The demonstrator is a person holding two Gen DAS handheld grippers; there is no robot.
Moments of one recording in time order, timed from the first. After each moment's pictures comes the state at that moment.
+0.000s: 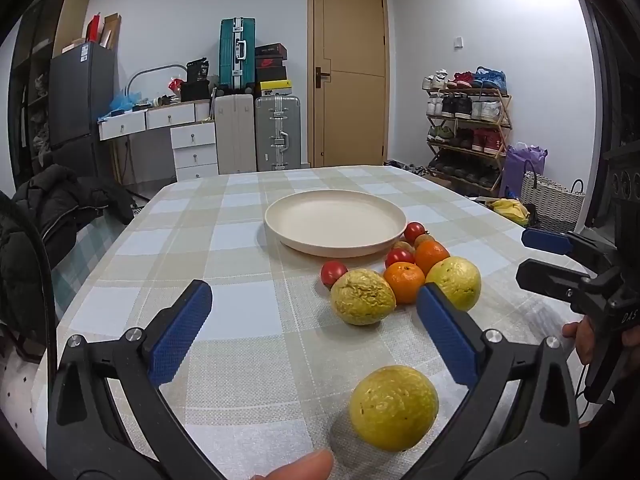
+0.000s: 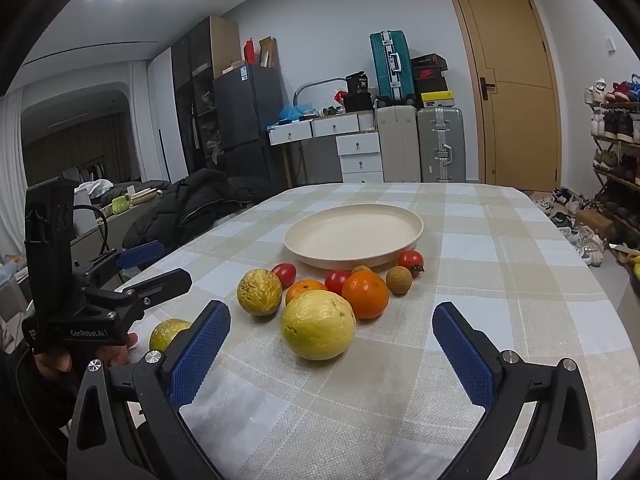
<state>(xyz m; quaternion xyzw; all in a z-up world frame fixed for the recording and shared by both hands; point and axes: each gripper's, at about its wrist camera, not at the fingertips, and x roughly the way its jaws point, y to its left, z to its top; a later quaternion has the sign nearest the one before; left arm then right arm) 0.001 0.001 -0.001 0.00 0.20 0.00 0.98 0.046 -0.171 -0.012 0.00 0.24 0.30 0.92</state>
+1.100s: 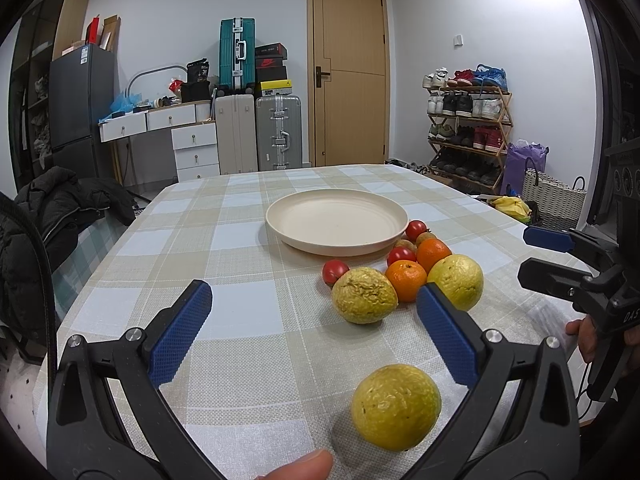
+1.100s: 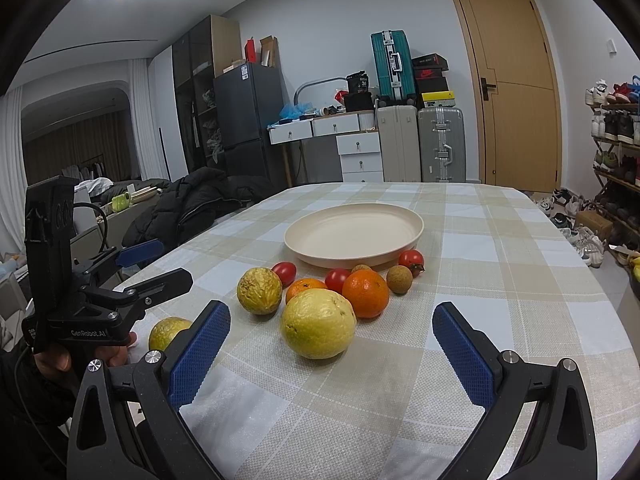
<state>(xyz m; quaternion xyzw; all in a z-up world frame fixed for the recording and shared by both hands) 0.001 0.003 -0.002 0.00 0.20 0.00 0.98 0.045 -0.167 -0.013 0.00 0.24 0.30 0.92</state>
